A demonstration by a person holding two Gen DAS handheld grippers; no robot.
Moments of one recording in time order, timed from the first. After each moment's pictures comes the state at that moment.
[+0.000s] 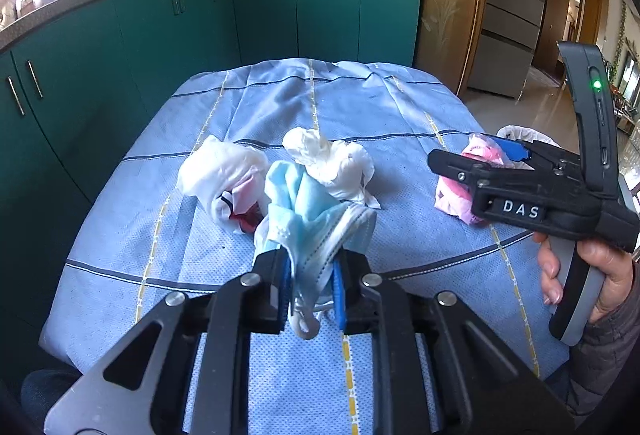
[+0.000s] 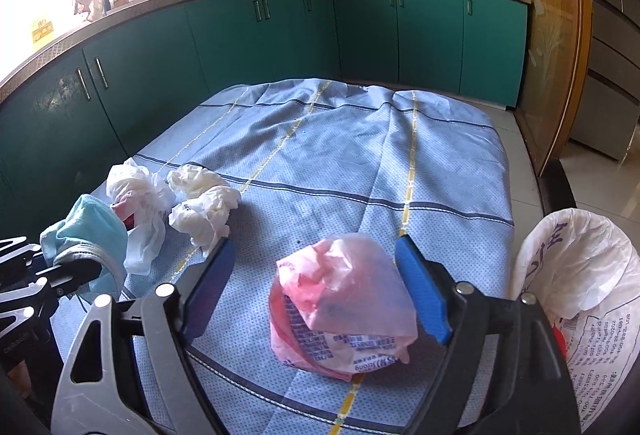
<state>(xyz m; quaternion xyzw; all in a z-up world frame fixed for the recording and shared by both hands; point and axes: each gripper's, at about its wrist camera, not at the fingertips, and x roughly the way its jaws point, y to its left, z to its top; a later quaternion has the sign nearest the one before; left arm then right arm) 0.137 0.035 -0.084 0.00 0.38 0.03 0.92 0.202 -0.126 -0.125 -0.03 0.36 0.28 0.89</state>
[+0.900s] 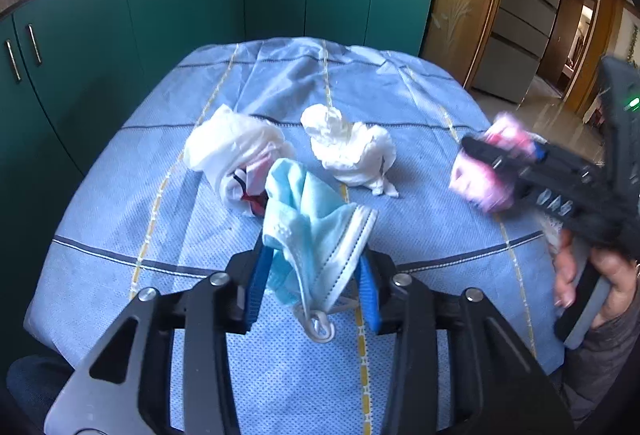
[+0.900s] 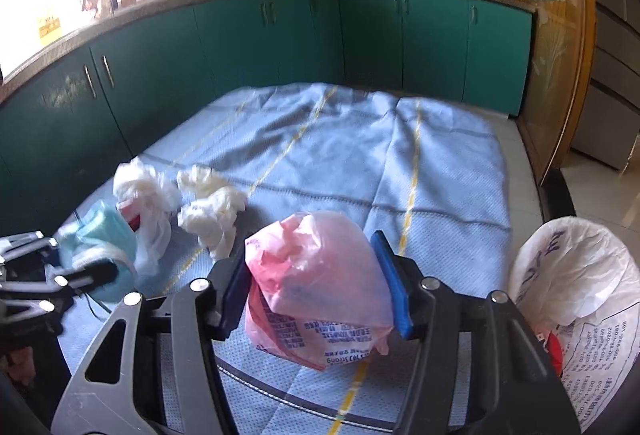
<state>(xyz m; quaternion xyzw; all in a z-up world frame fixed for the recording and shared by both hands) 0.142 0.054 -0.097 -0.04 0.41 0.03 0.91 0.195 -0.134 -0.114 -0.03 0.34 0.28 0.90</state>
